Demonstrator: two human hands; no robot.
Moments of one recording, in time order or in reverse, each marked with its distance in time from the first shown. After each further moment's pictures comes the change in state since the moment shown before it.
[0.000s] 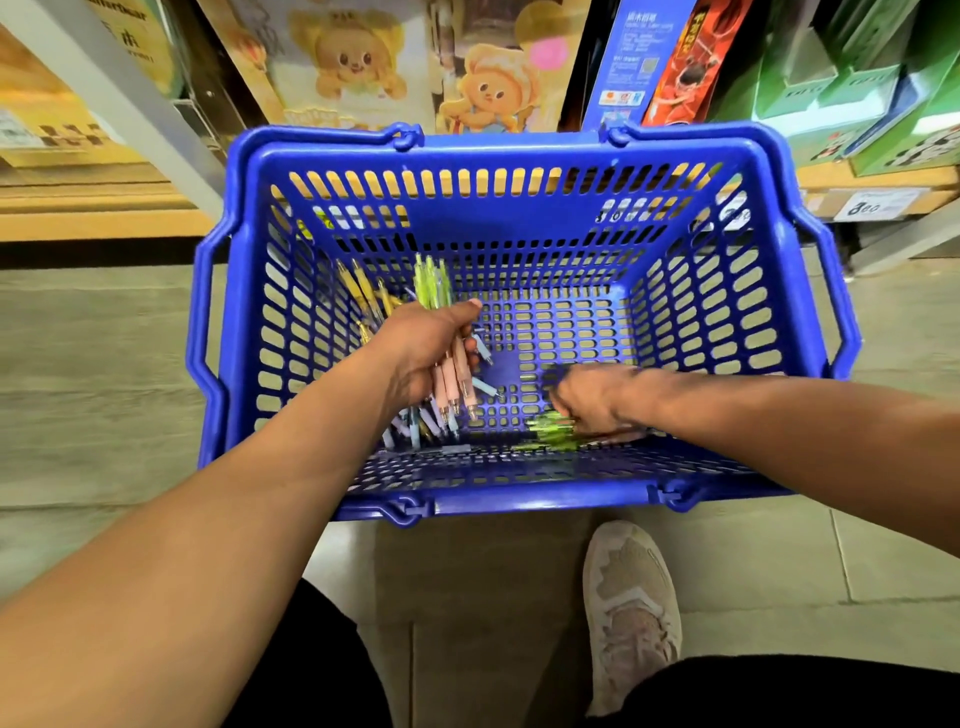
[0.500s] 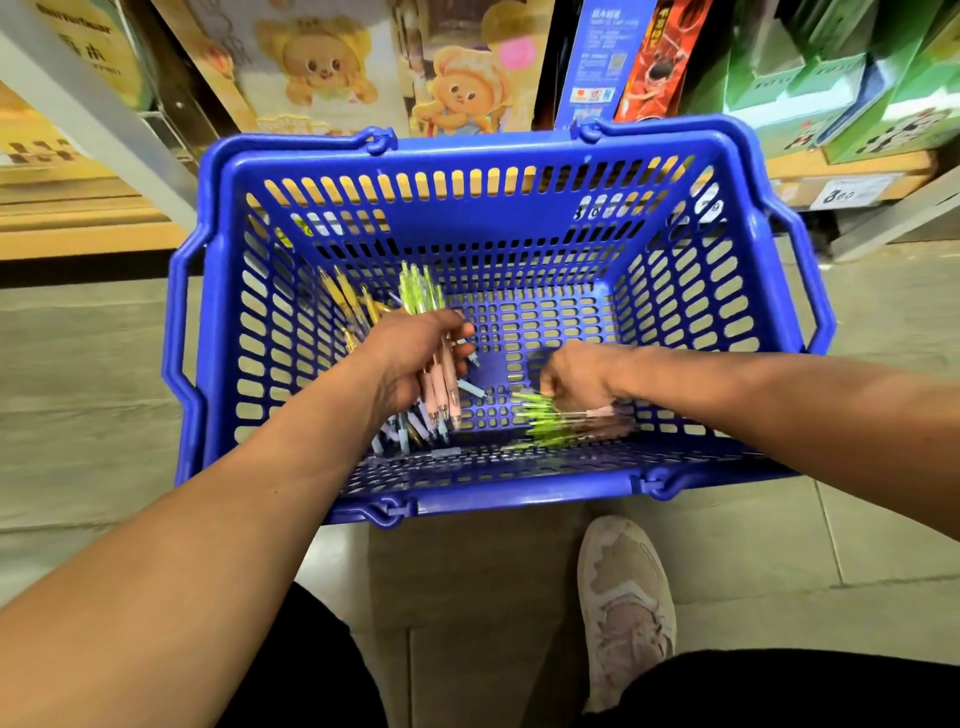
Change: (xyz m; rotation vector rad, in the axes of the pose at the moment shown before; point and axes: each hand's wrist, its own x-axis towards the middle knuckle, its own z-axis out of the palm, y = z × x) left_hand 0.009 -0.006 0.005 -0.004 0.034 0.019; right_hand -0.004 0.011 -0.015 0.180 0.058 -0.001
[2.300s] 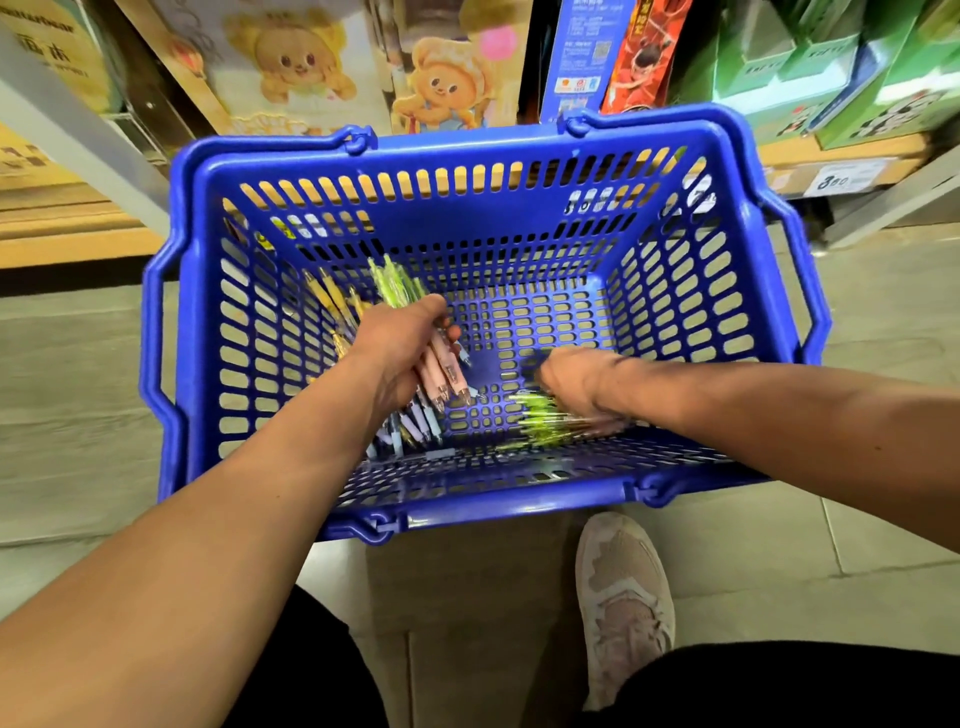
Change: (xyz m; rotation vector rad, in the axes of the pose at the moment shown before) left_hand 0.007 0.003 0.006 -0.112 0.046 0.037; right_hand -0.003 0.002 0.014 0.006 0.138 0.054
